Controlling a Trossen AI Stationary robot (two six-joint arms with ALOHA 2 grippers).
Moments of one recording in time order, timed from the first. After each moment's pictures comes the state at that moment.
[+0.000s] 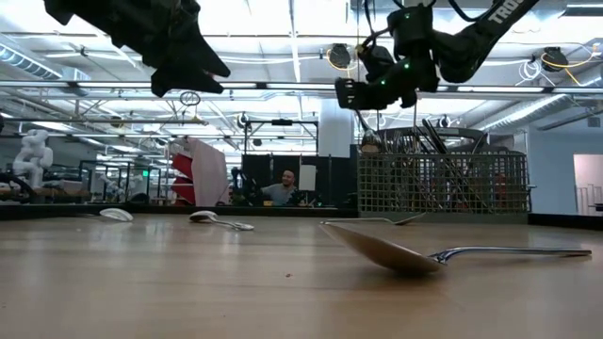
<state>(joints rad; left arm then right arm) -0.03 0.97 0.62 -0.11 -0.30 -0.41 -0.44 1.58 0.85 0.71 0.65 -0.12</state>
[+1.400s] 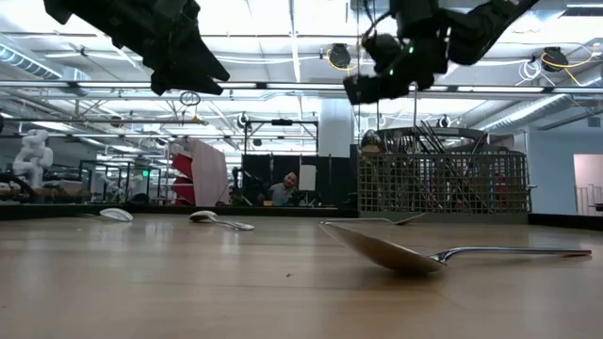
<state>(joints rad) -0.03 0.97 0.62 -0.12 -0.35 -0.36 -0.35 1.50 0.85 0.55 0.91 -0.21</state>
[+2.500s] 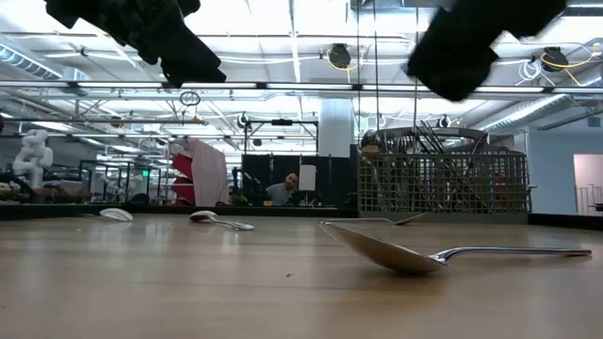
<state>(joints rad) -0.03 0.97 0.62 -0.11 -0.05 -0.09 0.52 1.59 0.90 0.07 0.17 0.49</state>
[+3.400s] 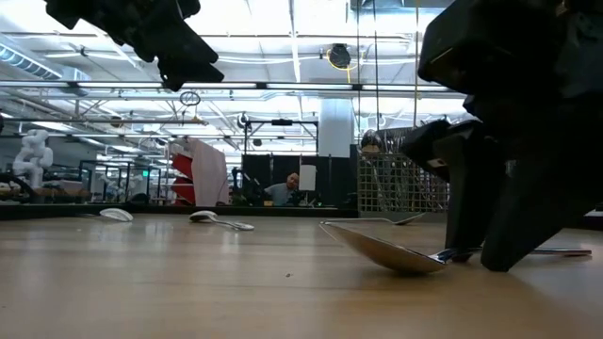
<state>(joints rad) -0.03 0.97 0.62 -0.12 0.00 -0.18 0.53 1.88 0.93 -0.02 0.11 0.26</state>
